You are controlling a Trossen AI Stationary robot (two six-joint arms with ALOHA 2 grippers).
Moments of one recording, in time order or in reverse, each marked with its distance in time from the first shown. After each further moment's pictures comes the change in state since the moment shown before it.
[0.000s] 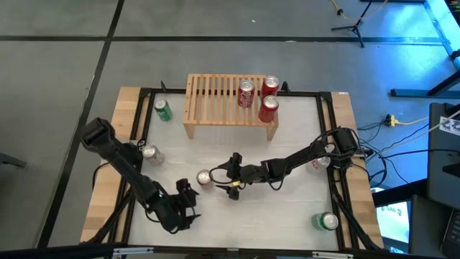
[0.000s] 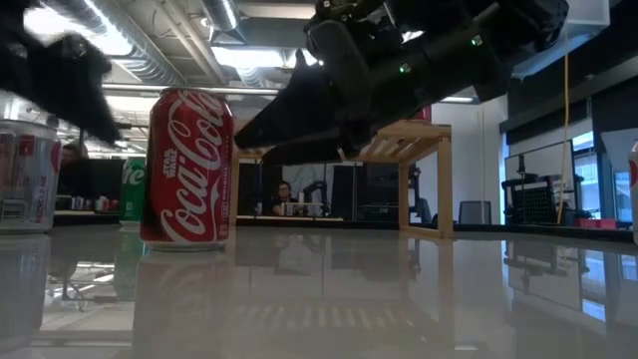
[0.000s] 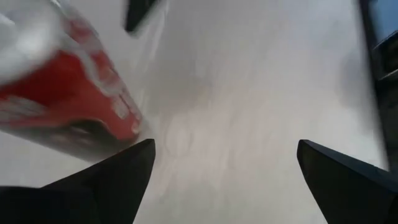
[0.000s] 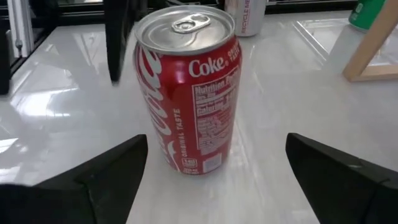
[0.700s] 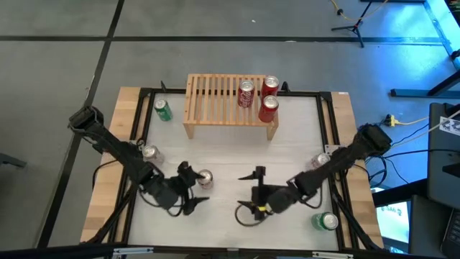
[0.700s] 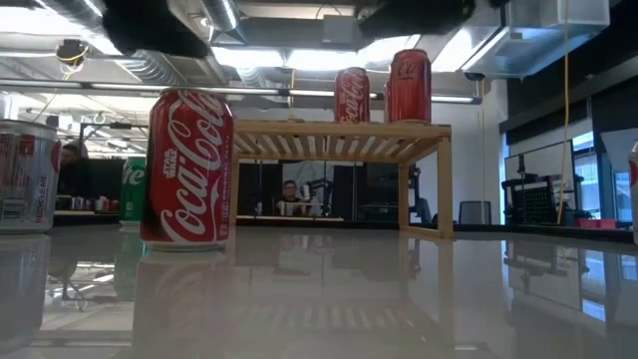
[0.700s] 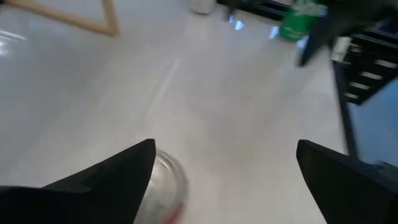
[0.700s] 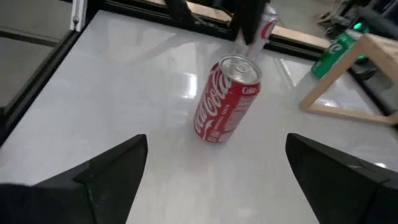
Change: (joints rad) left arm 0.153 -0.210 0.002 0.066 -0.090 0.107; right arm 0.303 -0.324 0.001 -0.443 0.358 -0.083
